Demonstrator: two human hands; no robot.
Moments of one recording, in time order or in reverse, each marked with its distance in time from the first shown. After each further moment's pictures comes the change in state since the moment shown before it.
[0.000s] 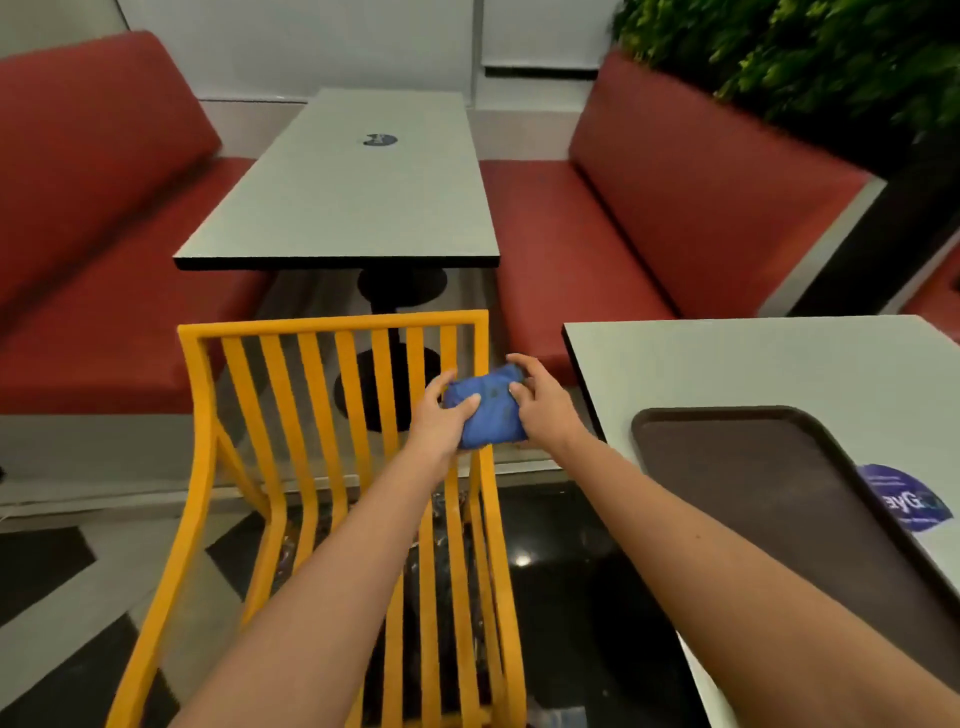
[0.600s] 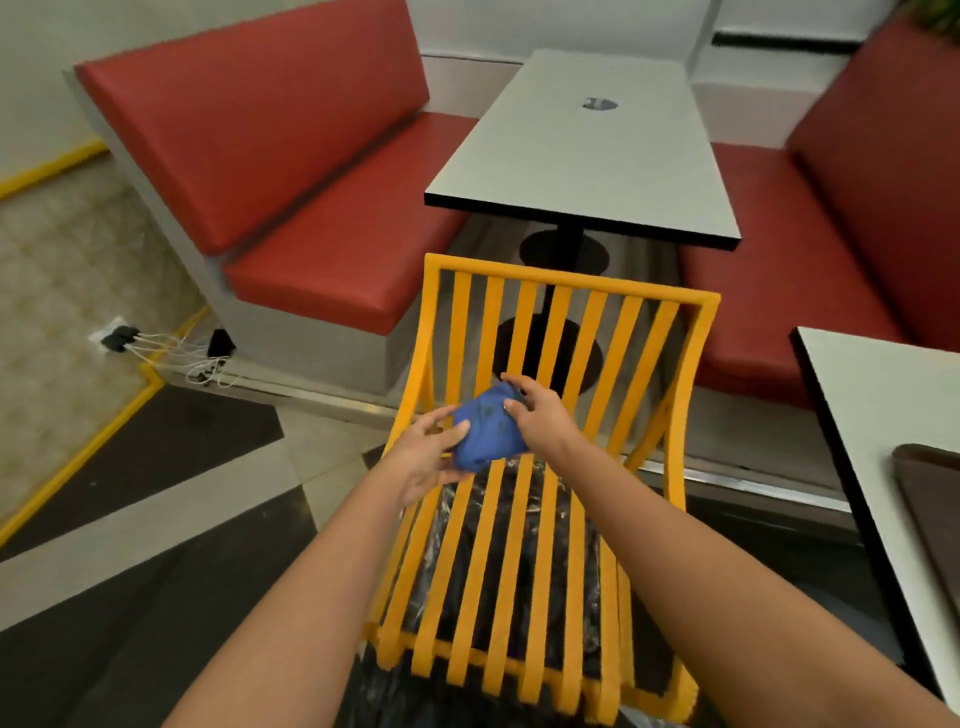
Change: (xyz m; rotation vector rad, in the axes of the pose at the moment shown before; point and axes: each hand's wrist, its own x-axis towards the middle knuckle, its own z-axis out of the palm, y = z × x) left_hand -0.050 -0.068 -0.285 -0.234 0.112 -0.266; right_hand -0.043 -0.058 0.261 0.042 -0.371 0.010
